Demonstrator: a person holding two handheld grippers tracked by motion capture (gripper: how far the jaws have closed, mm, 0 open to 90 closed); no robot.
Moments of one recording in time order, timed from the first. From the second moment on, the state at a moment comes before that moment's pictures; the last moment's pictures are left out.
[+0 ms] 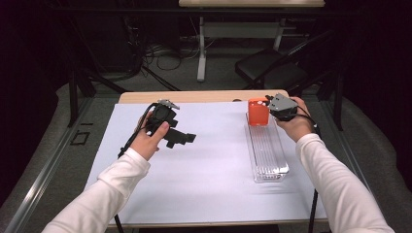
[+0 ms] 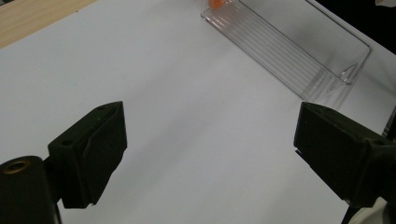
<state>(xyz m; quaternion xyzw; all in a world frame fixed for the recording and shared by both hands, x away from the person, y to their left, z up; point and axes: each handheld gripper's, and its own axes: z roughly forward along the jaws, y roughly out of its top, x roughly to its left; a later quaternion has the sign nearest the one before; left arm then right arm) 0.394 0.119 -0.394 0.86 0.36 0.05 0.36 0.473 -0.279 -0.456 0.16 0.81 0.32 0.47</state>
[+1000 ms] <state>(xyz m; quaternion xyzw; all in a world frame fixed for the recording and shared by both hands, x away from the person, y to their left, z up) 0.393 0.118 -0.393 0.86 0.36 0.04 0.36 0.479 -0.283 -0.461 0.15 0.81 0.30 0.47</state>
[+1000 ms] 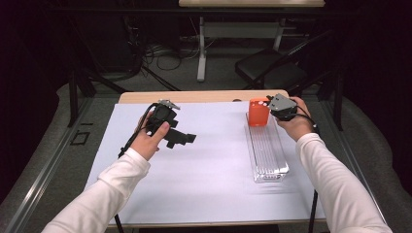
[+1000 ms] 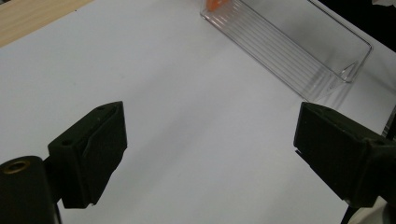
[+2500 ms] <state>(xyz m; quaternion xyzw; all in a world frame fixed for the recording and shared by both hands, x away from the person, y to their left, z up) 0.395 0.125 -0.391 0.86 0.37 0.05 0.35 0.485 -0.280 -0.458 0.19 0.81 0.27 0.49</state>
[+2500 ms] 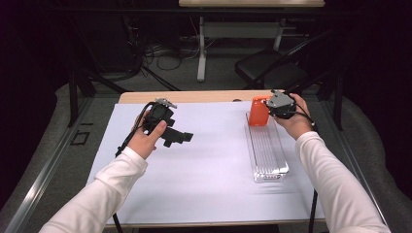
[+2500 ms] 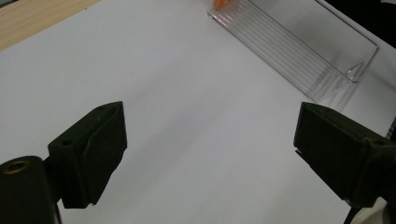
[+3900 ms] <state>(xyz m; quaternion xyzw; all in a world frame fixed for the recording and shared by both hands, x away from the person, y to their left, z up) 0.396 0.129 -0.389 0.85 0.38 0.06 0.36 0.450 -0.260 -0.420 0.29 0.80 0.34 0.40</state>
